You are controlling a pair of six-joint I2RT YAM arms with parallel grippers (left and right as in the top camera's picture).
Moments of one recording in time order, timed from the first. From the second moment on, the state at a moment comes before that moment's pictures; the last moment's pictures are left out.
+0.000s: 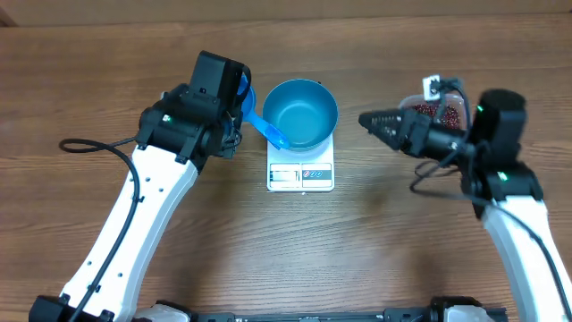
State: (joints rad) left arm -0.37 1.51 1.52 -1.04 -0.17 -1.70; right arm -0.01 1.29 0.93 -0.19 -1.06 0.66
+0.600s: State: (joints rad) left arm -0.37 1.51 1.52 -1.05 -0.11 -1.70; right arm 0.23 1.47 0.93 0.10 -1.04 0.79
